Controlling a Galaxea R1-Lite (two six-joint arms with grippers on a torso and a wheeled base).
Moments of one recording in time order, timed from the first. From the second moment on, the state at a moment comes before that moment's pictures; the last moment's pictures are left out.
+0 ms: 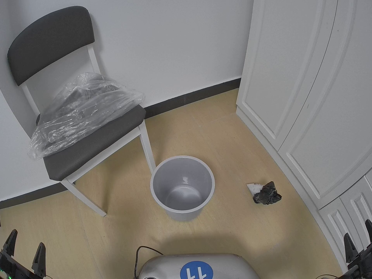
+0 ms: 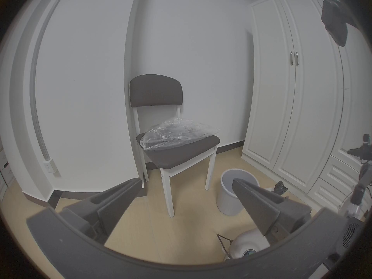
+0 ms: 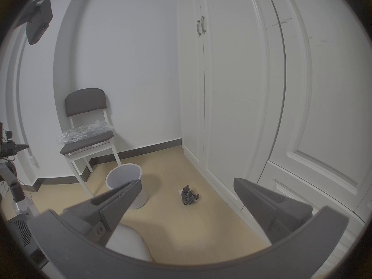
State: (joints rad) left arm -0.01 0.02 -0.02 0.00 0.02 -0.04; right arm 0.00 0.02 -0.02 0.00 -0.01 0.01
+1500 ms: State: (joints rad) left arm -0.02 0.02 -0.07 -0.06 -0.03 -0.02; right arm 0.00 0.02 -0.02 -0.01 0.00 -0.02
